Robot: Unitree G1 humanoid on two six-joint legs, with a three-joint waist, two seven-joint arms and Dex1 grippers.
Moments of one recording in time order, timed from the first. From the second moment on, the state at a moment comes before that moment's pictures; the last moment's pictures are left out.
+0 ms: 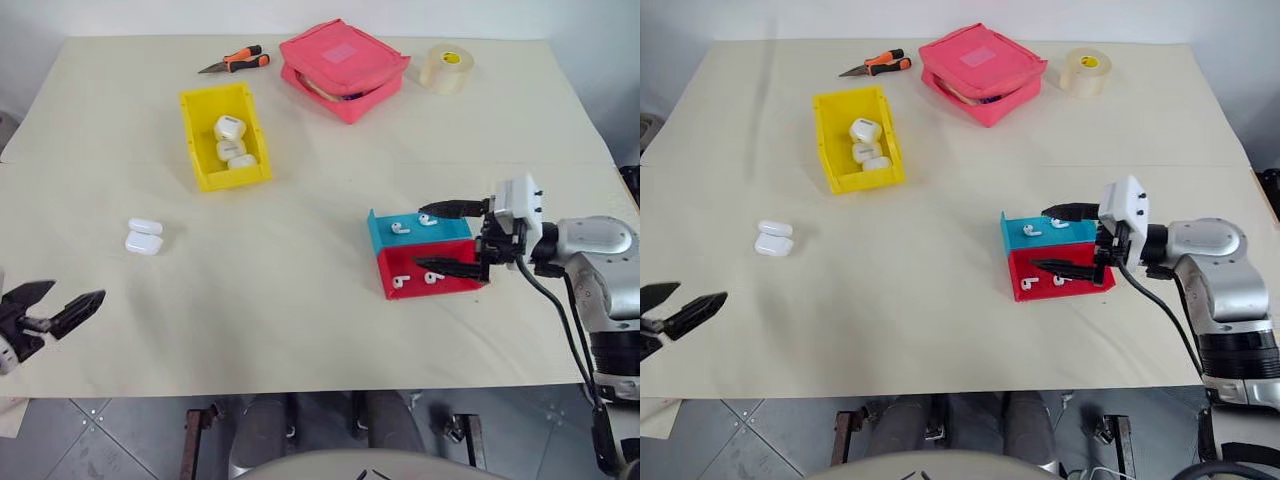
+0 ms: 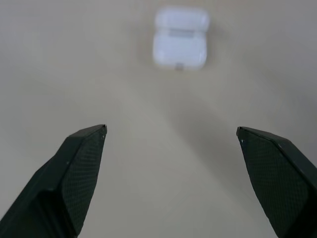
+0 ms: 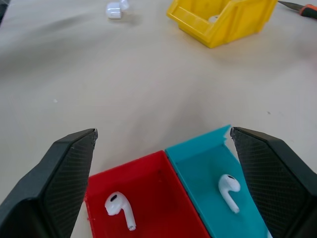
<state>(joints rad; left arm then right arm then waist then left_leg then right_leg) 0.45 0.84 0.97 -0.46 -0.68 1.02 -0.62 -0.44 -0.77 -0.04 0.03 0.48 0.25 1.29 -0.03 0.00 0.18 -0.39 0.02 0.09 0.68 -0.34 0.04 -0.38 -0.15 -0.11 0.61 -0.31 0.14</state>
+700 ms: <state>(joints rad) 0.06 0.97 0.69 -0.37 -0.66 1.25 -0.49 -0.43 -0.72 -0.05 0.05 0.50 0.20 1.34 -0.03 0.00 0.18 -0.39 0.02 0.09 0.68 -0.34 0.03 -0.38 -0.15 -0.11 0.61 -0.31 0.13</state>
